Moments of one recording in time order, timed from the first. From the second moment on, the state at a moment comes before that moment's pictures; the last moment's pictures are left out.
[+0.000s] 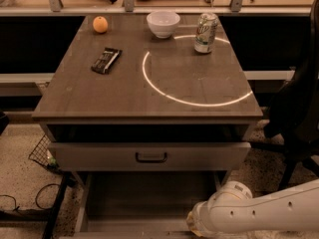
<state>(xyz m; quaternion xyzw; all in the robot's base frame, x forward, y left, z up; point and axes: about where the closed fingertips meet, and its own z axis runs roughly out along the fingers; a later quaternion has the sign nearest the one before) 0.364 -0.125 0.414 -0.81 0.56 0.03 0.14</state>
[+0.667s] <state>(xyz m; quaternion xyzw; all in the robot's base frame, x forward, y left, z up) 0.330 -0.128 0.413 -0.81 0.57 0.05 0.08</state>
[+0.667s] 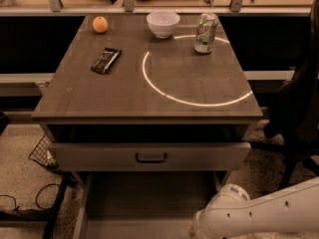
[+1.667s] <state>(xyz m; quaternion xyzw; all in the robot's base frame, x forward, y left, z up) 0.329 -0.128 0.415 -0.82 0.57 0.06 0.08</state>
